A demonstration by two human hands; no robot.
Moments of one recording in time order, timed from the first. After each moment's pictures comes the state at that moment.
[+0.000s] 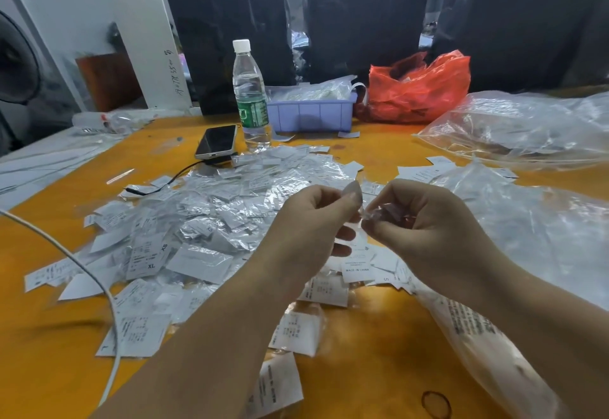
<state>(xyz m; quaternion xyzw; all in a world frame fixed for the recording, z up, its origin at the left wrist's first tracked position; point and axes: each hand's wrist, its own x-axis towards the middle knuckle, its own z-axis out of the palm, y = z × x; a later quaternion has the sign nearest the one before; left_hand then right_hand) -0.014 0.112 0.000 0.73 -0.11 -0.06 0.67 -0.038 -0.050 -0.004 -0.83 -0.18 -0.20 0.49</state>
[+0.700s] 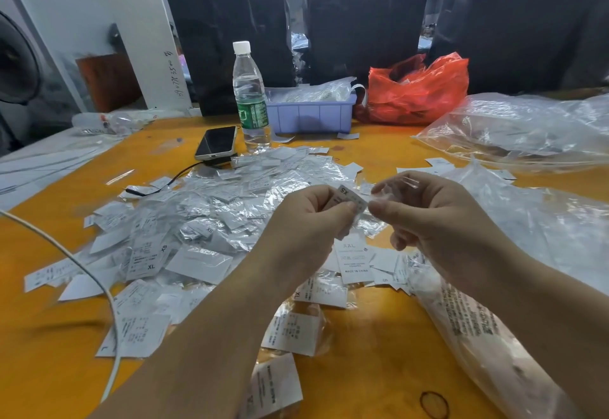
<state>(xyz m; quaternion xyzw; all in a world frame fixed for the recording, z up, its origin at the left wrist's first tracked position) -0.016 0.116 0.003 0.78 -0.16 -0.02 0.60 -0.032 -0.059 0.004 -0.72 -0.12 -0.06 0.68</state>
